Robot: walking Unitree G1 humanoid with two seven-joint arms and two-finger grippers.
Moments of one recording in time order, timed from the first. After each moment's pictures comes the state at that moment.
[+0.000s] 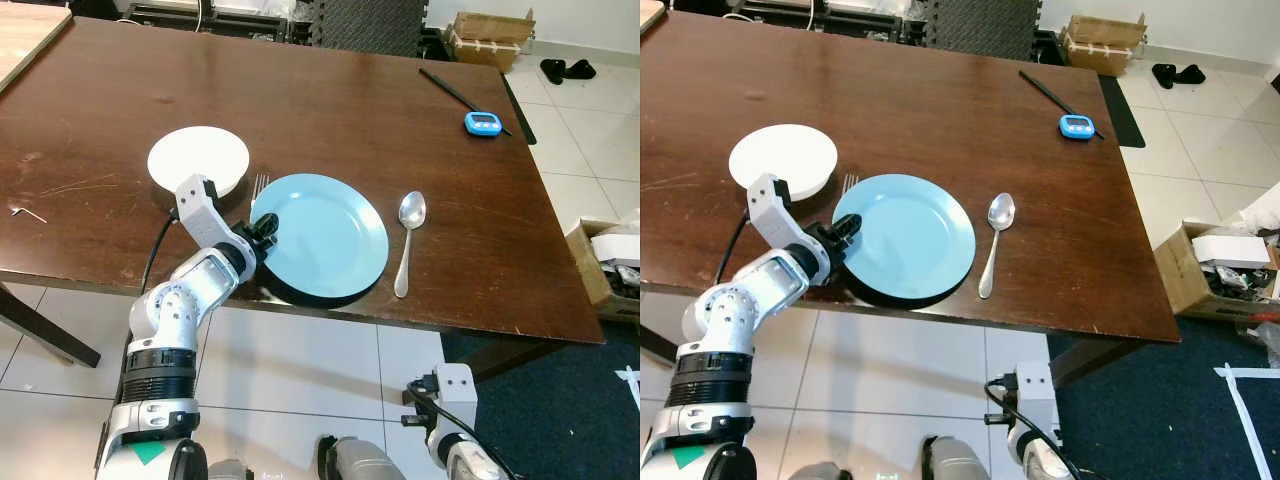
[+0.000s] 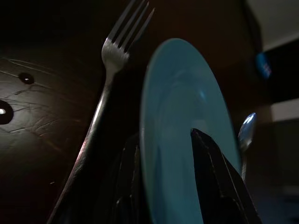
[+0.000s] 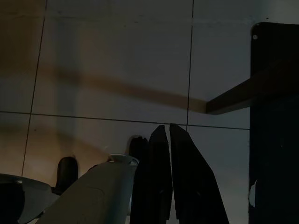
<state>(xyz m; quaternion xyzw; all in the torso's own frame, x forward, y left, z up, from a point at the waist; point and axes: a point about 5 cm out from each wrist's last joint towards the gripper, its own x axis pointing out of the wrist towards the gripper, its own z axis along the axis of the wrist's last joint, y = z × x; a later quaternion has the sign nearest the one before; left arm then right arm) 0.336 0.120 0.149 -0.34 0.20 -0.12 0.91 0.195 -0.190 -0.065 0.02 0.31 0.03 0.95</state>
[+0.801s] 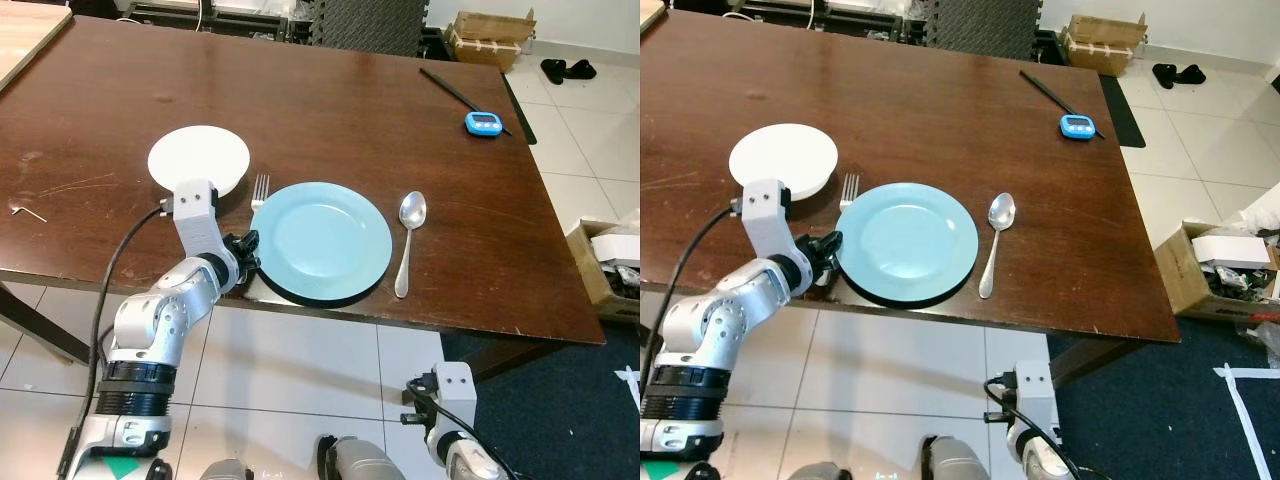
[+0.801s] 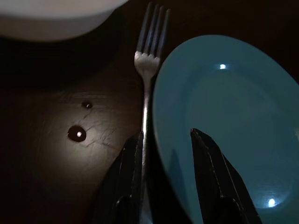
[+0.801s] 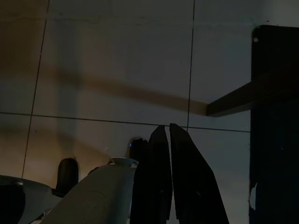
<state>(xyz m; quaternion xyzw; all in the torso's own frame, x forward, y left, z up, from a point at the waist) 0.326 0.134 0.149 -0.14 0.18 -0.12 0.97 0.198 -0.189 -0.063 0.02 0.31 0.03 0.95</state>
